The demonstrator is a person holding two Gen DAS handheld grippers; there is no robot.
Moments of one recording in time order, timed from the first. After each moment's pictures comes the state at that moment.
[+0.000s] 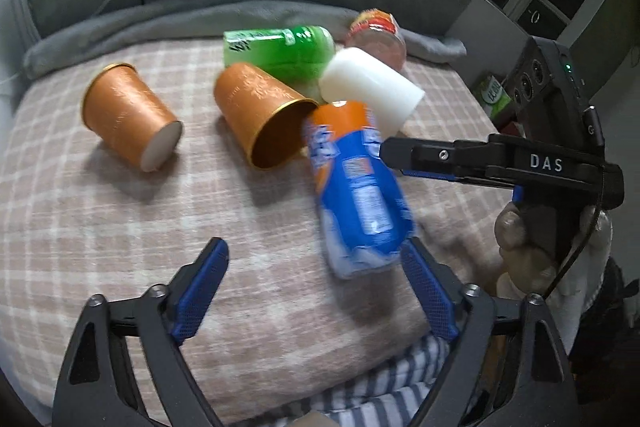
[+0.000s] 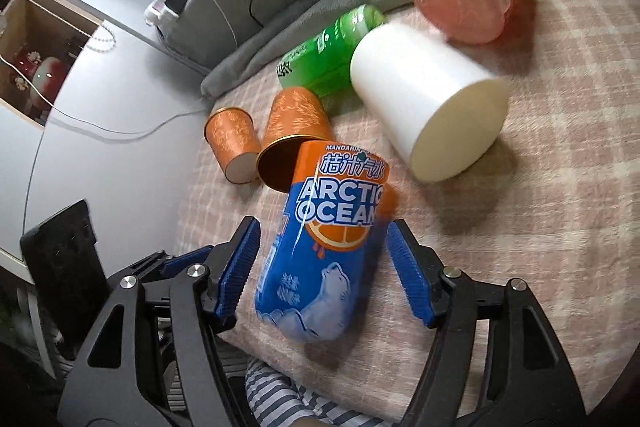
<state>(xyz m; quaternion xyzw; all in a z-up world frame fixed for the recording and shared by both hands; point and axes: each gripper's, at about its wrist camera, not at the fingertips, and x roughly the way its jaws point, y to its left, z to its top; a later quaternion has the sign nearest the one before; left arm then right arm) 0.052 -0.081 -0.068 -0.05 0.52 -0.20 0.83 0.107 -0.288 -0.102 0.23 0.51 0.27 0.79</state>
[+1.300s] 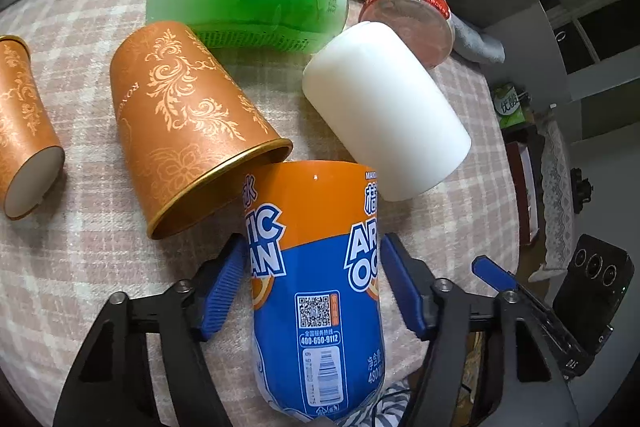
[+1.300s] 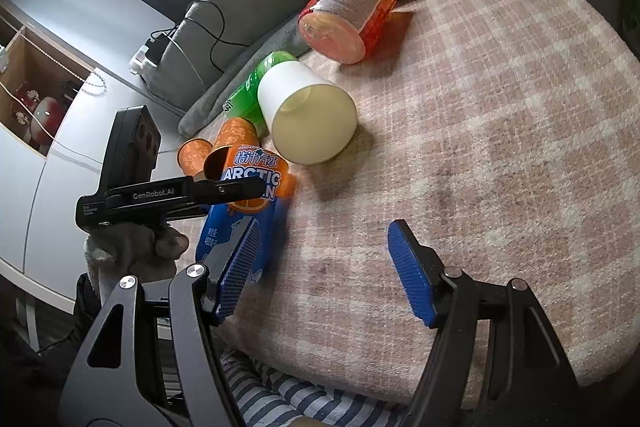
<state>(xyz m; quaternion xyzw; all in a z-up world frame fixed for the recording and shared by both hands) 0.146 -0.123 -0.115 -0.13 0.63 -0.20 0.74 0.064 -0.385 -0.117 0.27 0.47 0.22 0.81</state>
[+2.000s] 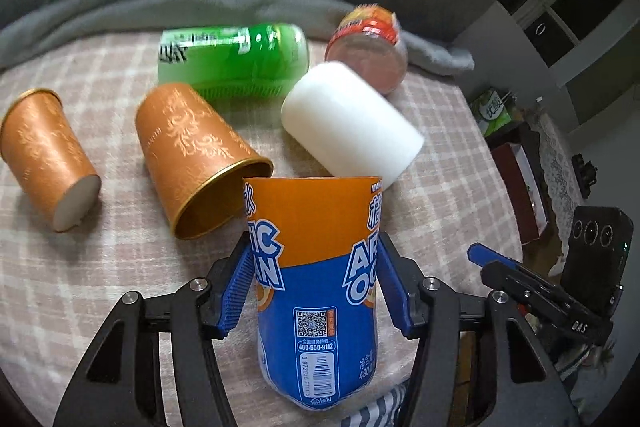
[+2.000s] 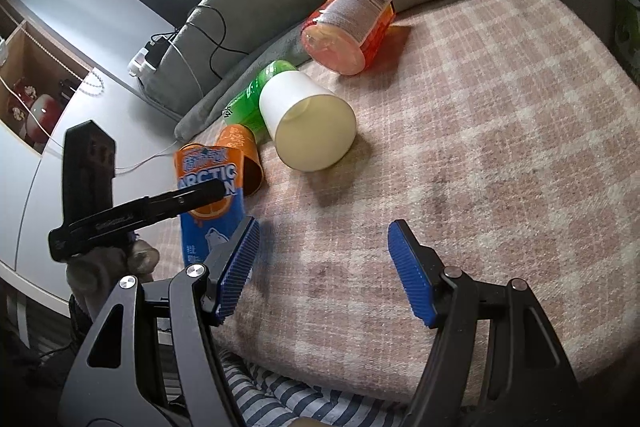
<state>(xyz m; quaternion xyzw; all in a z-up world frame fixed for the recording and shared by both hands) 0.121 -0.118 -0.077 -0.09 0.54 -0.21 0.81 0.056 -0.381 -0.103 0.25 0.45 0.20 0.83</state>
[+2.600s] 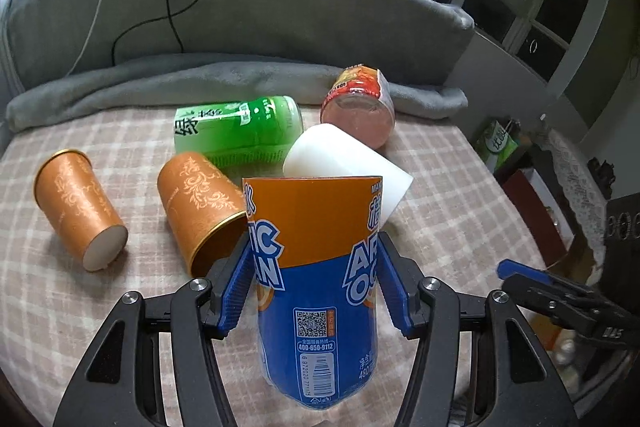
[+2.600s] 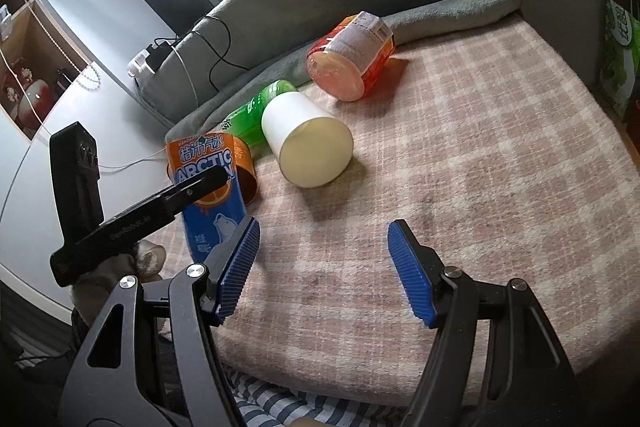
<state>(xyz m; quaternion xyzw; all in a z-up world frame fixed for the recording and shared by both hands) 0.100 -0.135 -0.064 -0.05 0.42 -0.18 0.89 0.044 -0.380 -0.086 0.21 0.42 0.18 0.86</state>
